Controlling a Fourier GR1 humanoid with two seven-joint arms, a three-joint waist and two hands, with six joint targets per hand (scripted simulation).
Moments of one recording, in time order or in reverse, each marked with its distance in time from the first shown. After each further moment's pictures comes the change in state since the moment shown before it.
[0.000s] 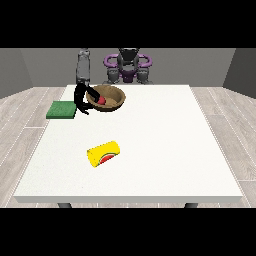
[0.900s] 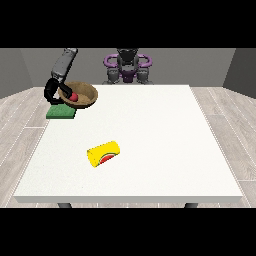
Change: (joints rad) left arm 0.091 0.095 0.048 0.053 -0.007 -0.012 -0.096; right arm -0.021 -0.227 -0.053 0.060 -0.009 0.219 0.004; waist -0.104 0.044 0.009
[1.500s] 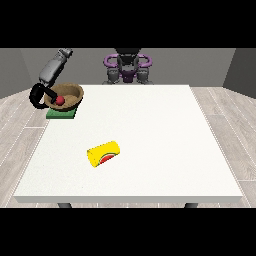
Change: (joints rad) left arm -0.029 0.052 0.015 -0.110 0.041 0.028 0.048; right arm -0.027 -0.167 -0.145 0.190 -0.080 0.153 -0.197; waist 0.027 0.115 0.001
